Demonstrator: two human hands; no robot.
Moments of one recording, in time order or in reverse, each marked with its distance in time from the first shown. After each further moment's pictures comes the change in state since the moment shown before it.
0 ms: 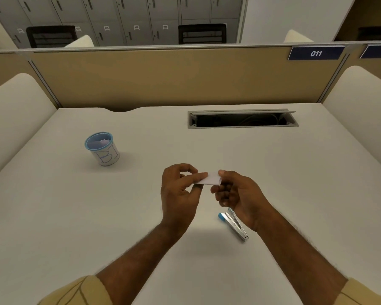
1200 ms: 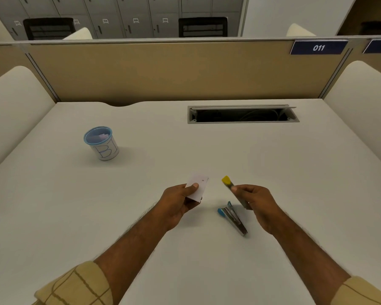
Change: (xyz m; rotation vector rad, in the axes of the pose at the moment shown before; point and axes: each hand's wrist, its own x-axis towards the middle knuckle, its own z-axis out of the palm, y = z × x) left_hand -0.004 -0.046 0.007 -0.820 -0.372 -1.266; right_hand 0.027 0.052 -0.071 -0.310 0.242 -0.041
